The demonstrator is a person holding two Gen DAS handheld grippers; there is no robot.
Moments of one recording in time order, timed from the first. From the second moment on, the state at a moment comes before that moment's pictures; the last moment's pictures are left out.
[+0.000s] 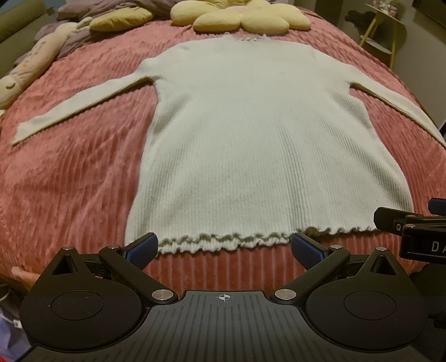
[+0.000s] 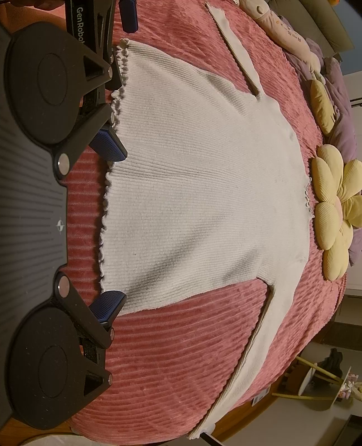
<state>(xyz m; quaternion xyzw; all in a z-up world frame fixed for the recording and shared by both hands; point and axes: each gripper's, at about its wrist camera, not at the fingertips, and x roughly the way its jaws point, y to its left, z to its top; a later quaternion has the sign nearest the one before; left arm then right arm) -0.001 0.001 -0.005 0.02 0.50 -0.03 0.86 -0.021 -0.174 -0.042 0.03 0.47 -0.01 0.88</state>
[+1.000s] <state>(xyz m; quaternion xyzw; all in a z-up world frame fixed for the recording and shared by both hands) 0.001 0.002 -0.007 0.01 0.51 -0.04 0.86 -0.021 -0.174 -0.042 0.02 0.47 -0.01 0.88</state>
